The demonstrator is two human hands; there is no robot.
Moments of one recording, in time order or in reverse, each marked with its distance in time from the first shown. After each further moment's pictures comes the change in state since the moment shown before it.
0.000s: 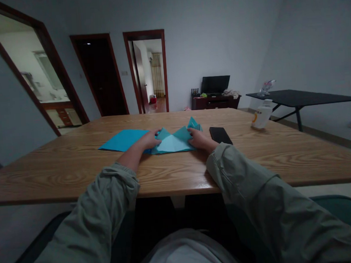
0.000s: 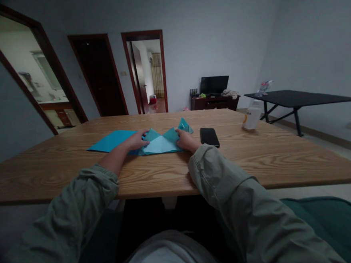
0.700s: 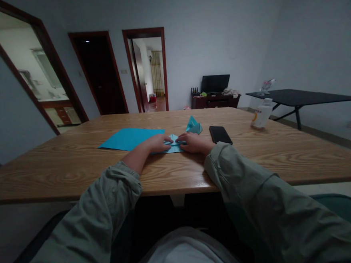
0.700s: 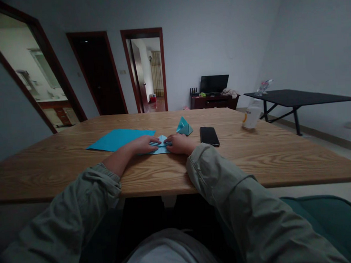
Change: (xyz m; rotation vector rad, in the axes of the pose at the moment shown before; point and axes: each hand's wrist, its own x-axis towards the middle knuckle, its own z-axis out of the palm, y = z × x) left_hand -0.011 0.035 0.007 0.186 -0.282 0.274; right_hand -0.016 -0.028 -0.006 -0.164 -0.079 -0.397
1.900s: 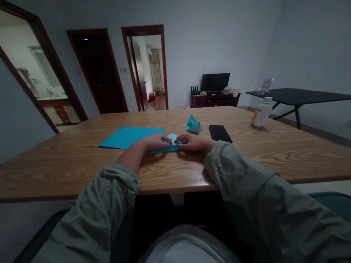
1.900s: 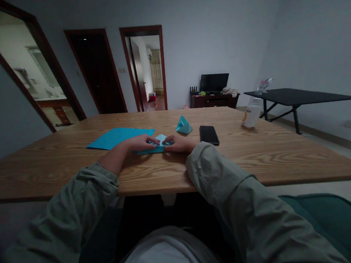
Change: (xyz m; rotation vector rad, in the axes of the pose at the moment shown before) left_hand -0.005 -0.004 -0.013 -0.204 -0.142 -0.053; right_hand 0.004 0.011 0.002 0.401 -0.147 -0.094
